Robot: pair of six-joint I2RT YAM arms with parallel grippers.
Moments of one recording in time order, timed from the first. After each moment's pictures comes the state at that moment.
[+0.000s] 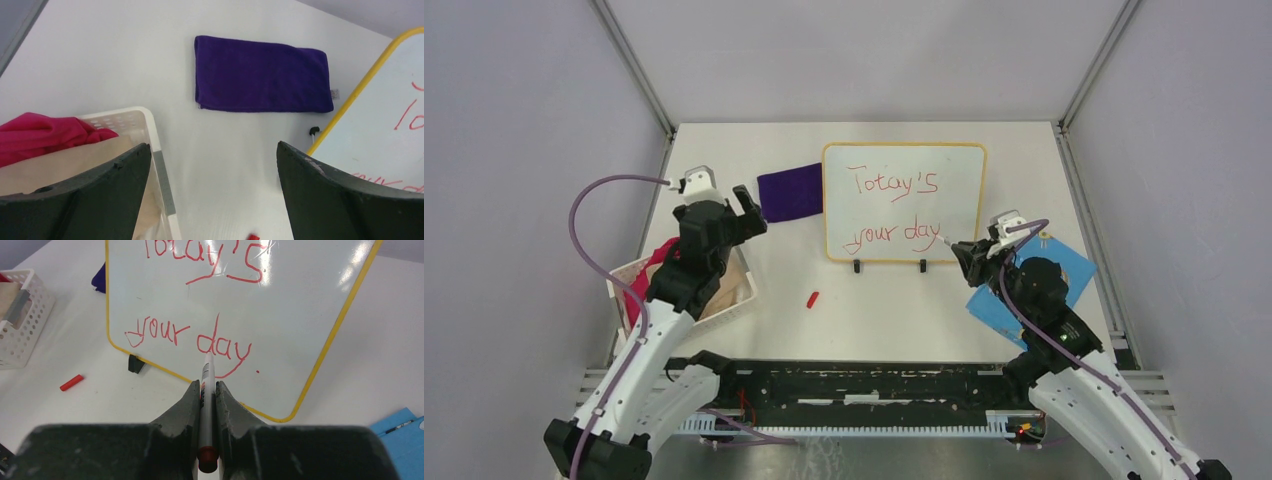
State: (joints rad) left arm -0.31 0.85 0.84 -0.38 -0.40 -0.41; right arm 0.53 0.46 0.49 -0.17 0.05 0.10
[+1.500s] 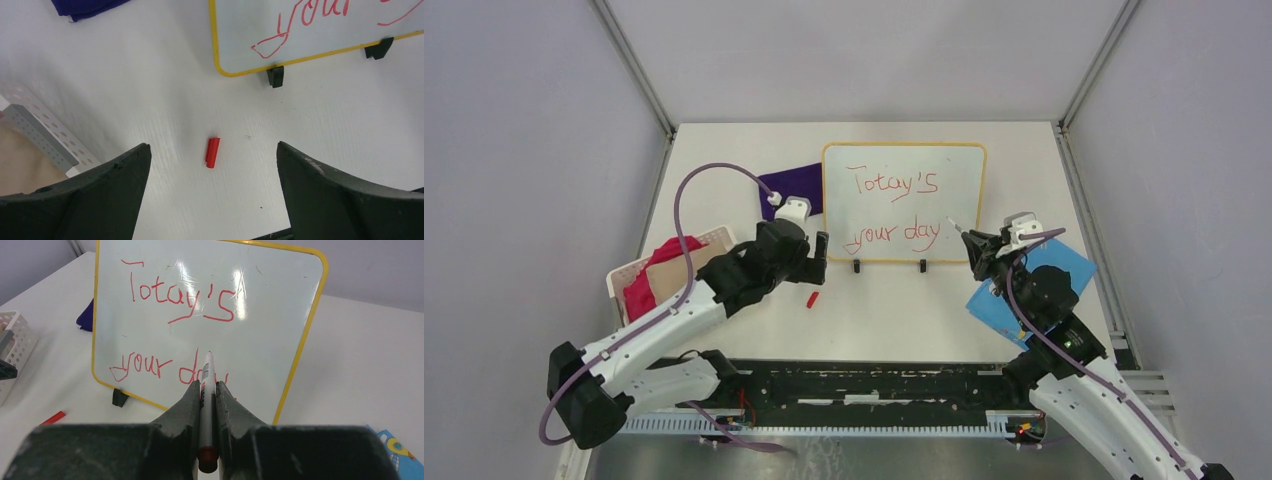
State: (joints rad) left arm -0.78 1.03 0.85 -0.57 -0.37 -0.41; right arm 0.56 0.44 0.48 -0.05 0.19 0.05
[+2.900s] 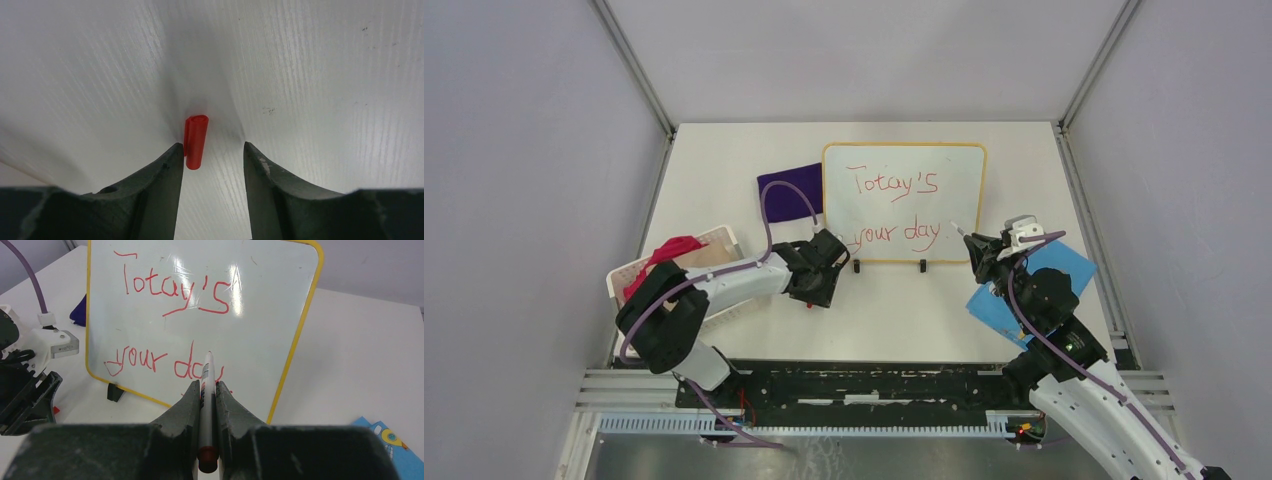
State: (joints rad) left arm -0.78 1.53 0.84 -0.56 -0.16 -0.44; right arm 0.56 0.41 0.47 -0.09 0.20 0.04
